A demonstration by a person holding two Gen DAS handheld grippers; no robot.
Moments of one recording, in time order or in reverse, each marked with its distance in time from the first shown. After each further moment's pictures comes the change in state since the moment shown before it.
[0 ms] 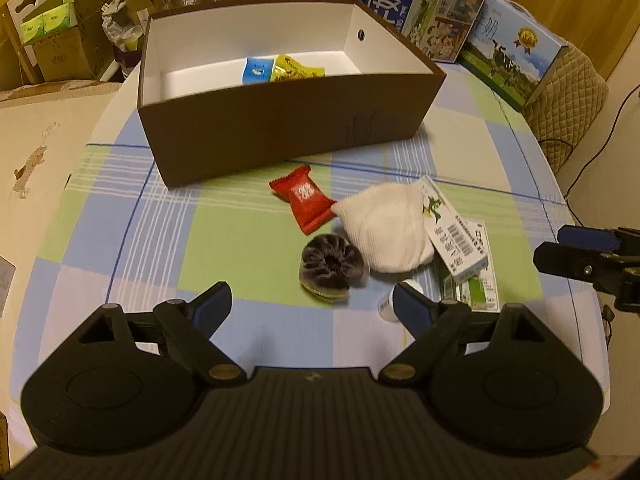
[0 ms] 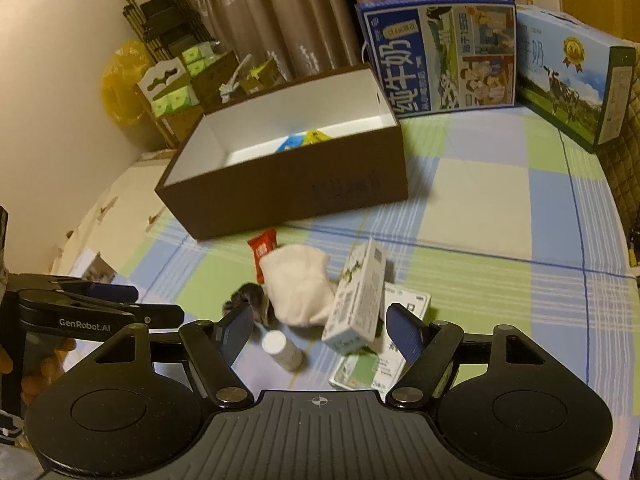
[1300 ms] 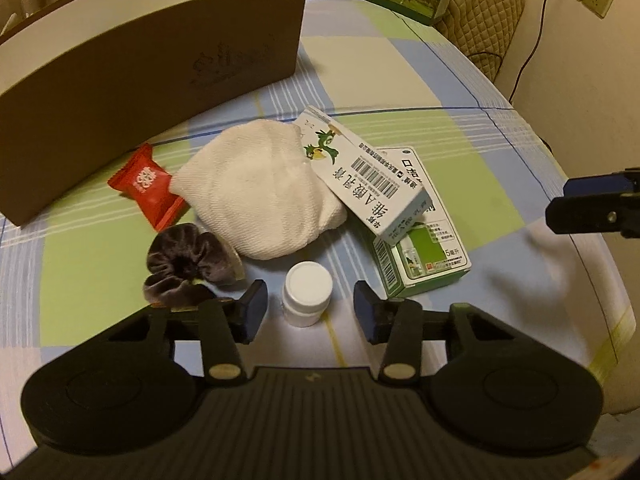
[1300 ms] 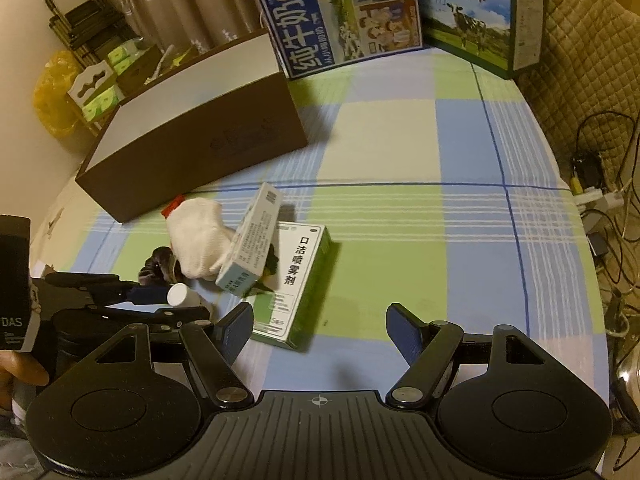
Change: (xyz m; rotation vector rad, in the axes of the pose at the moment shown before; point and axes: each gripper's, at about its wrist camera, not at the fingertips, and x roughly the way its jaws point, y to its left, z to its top) left arm 0.094 -0.074 -0.022 0.293 0.048 -0.152; right arm -0.015 -0.059 -0.040 0.158 0.057 -0.141
